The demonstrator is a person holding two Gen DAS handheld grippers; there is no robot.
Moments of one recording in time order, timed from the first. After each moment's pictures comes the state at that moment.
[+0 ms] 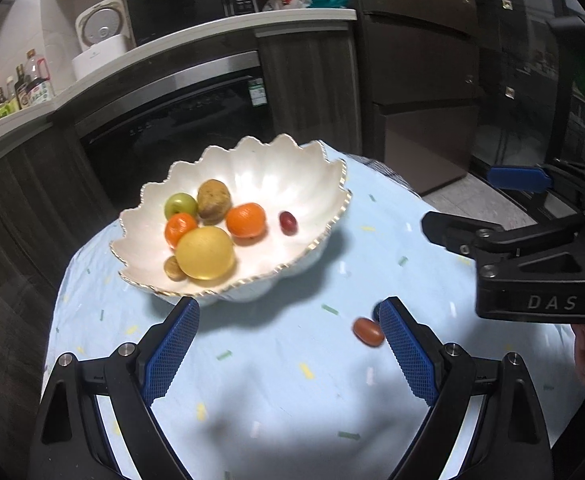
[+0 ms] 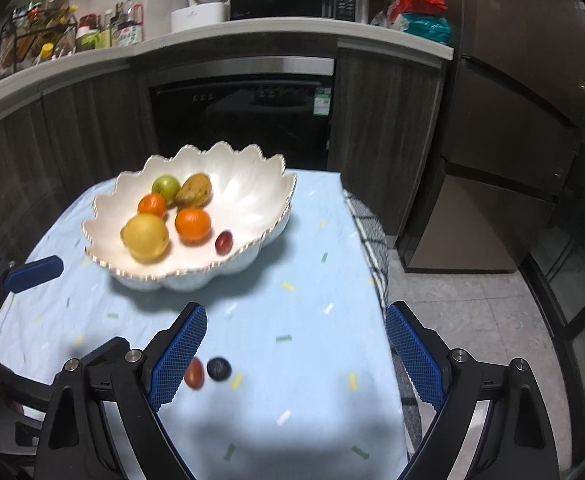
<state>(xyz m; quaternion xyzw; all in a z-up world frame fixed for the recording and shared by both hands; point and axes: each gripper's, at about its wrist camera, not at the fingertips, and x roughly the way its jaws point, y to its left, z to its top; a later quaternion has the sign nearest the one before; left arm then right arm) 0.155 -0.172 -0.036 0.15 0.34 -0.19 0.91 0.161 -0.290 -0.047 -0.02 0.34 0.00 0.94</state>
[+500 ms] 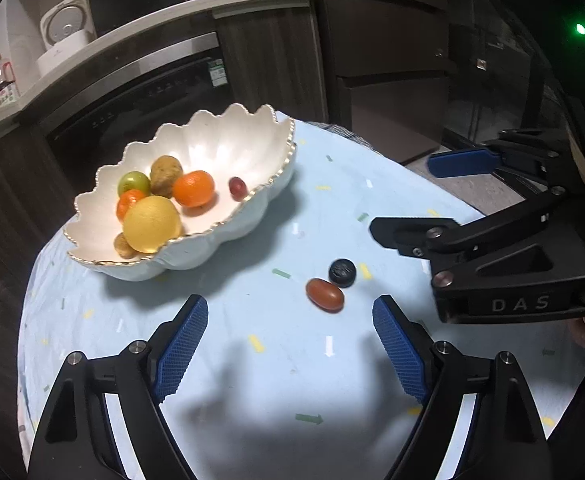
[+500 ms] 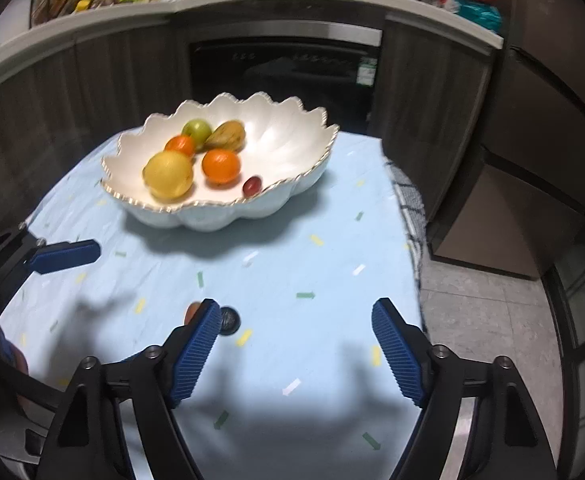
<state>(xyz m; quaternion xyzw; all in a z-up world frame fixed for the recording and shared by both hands) 0.140 -0.192 -0.071 0.18 0.36 -0.24 0.88 0.162 -0.285 -0.082 -0.06 0.39 0.06 0.92</state>
